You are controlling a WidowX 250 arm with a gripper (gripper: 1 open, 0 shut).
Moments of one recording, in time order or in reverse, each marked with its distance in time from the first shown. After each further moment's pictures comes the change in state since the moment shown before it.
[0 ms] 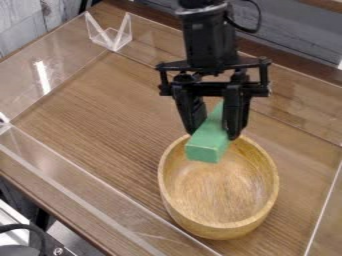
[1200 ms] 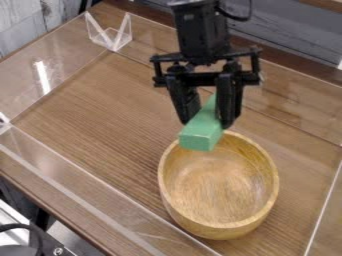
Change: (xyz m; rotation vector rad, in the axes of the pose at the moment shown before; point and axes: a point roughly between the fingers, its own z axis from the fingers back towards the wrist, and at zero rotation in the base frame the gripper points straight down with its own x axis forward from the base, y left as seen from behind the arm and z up) arm 0.007 0.013 0.012 -0.027 -0.011 0.018
